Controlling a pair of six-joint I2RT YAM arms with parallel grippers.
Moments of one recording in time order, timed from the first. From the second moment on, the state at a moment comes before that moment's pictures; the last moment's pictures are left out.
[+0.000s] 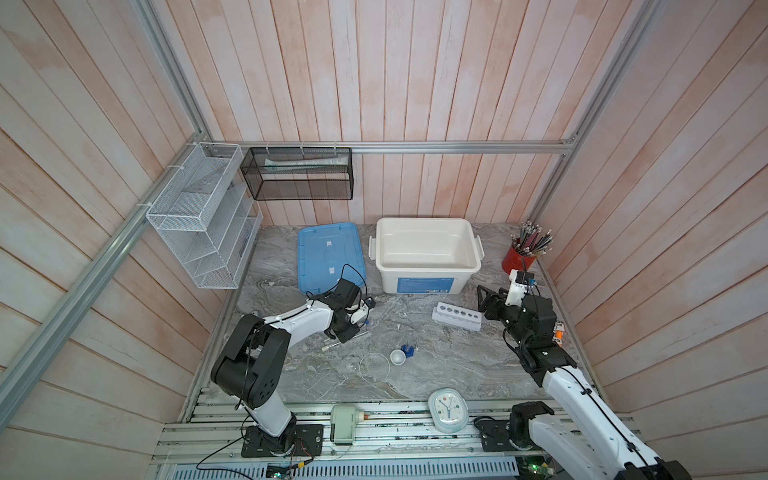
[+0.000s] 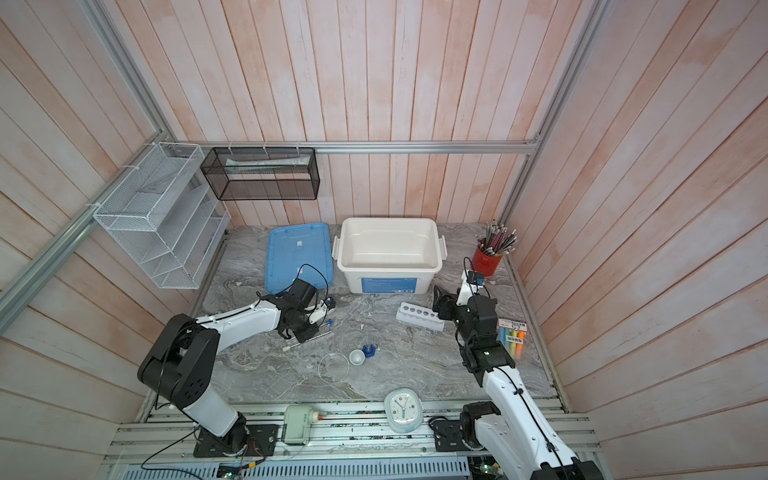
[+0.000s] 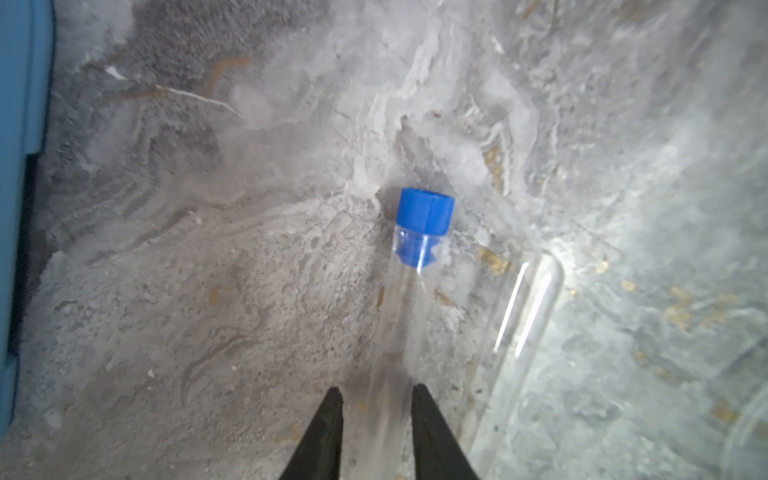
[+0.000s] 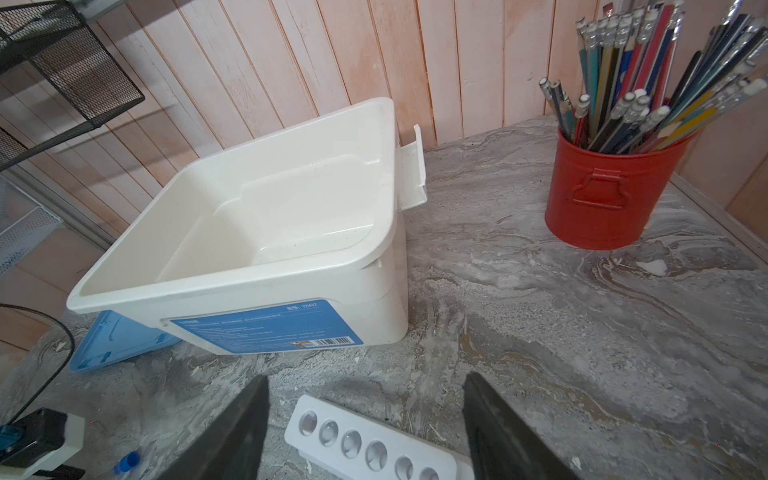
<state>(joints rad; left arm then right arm) -0.47 1.68 0.94 -0.52 -0.01 0.51 0.17 0.83 0.46 0.09 -0.04 0.35</state>
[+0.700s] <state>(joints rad) -0.48 1.71 0.96 -0.50 -0.01 0.51 0.17 0.83 0.46 0.09 -0.02 0.35</state>
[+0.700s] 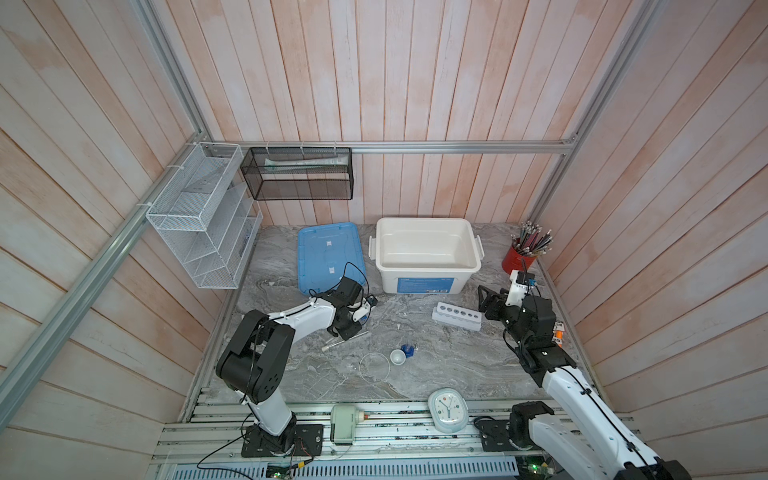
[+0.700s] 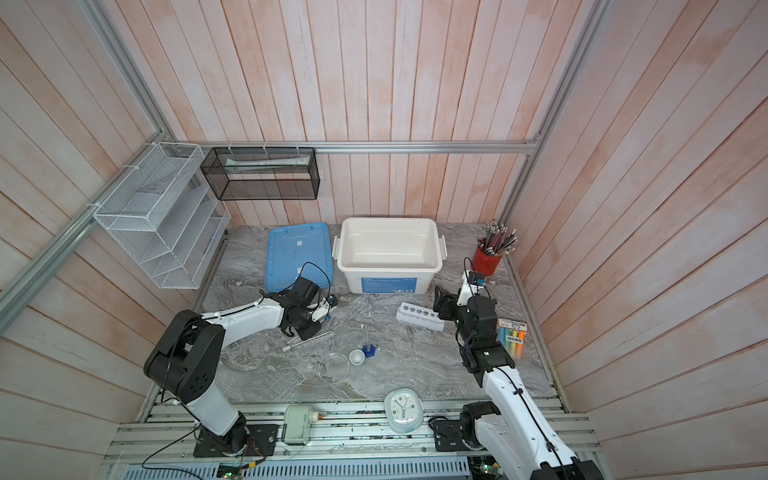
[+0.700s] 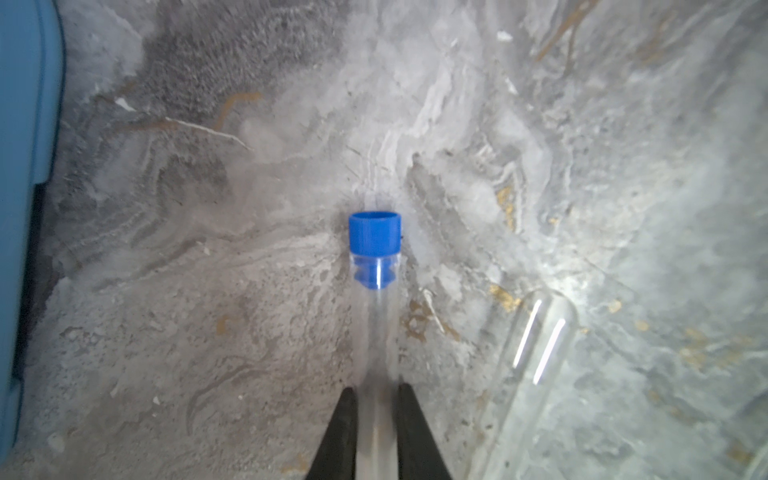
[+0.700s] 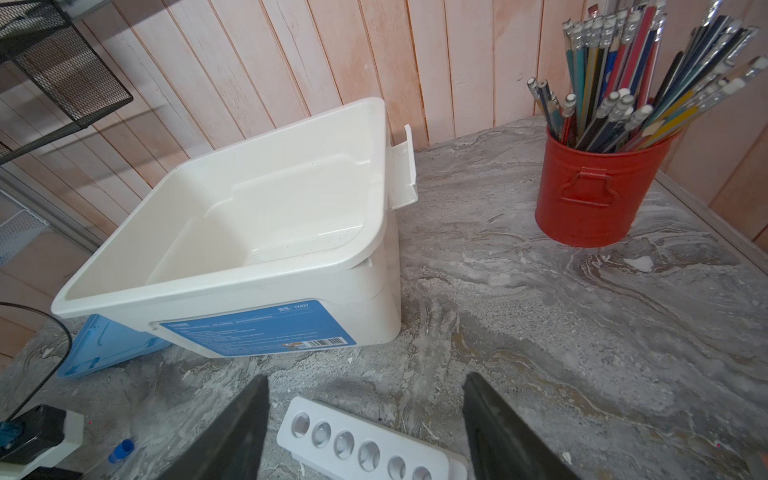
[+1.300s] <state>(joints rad) -0.48 1.48 0.88 -0.43 -0.08 0.50 0.17 0.80 0.46 0.08 -0.04 0.35</state>
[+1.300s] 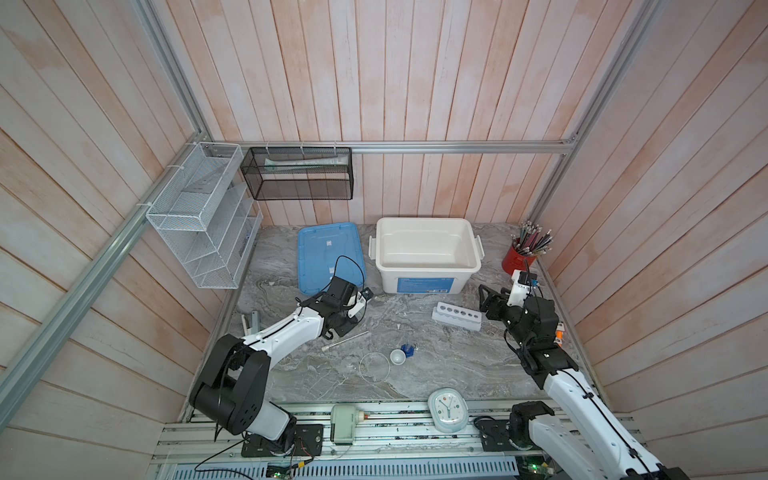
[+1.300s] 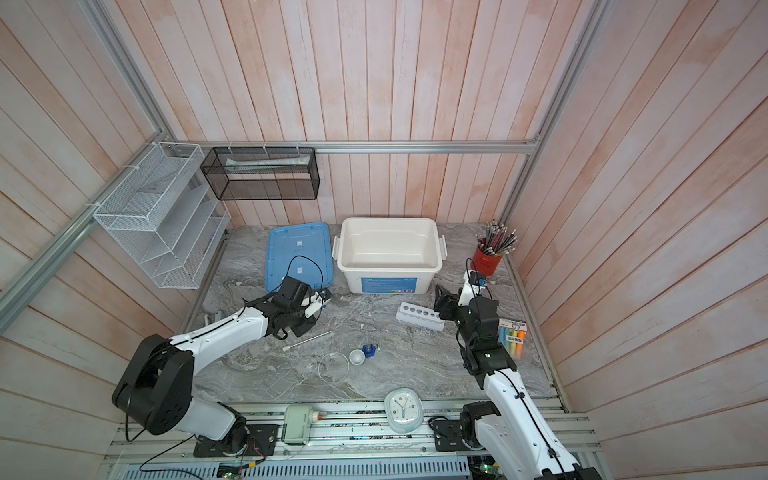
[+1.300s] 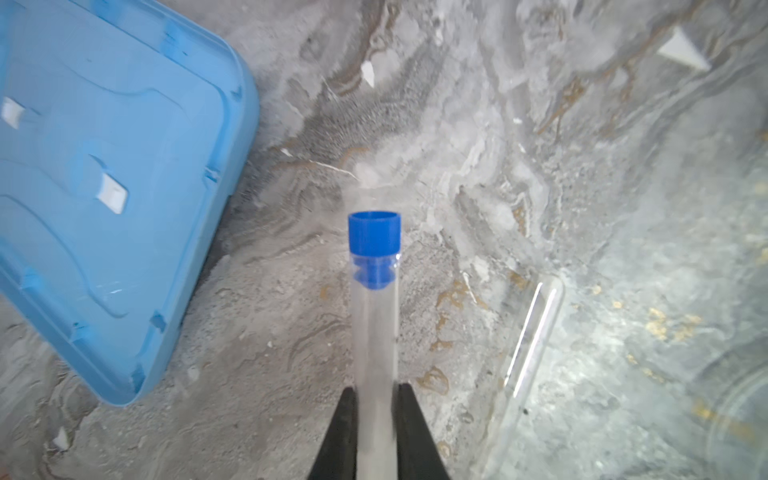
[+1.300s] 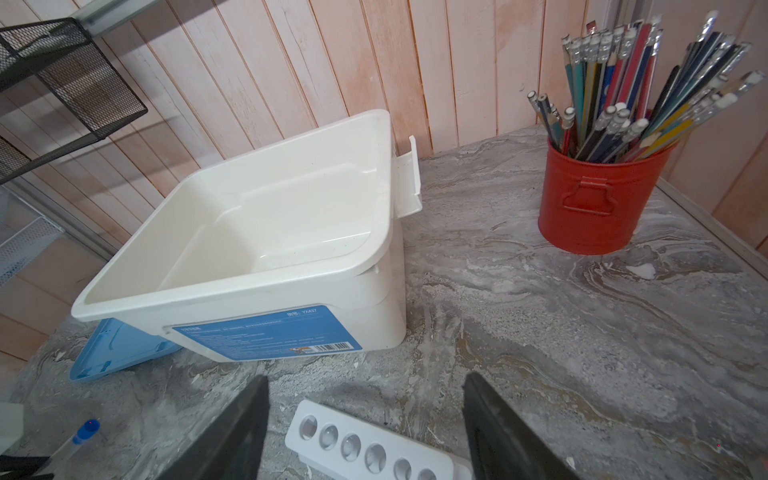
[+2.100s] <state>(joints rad) -0.48 1.07 0.92 -0.22 0.55 0.20 0.43 0.77 0.81 -0.10 -0.39 0.34</state>
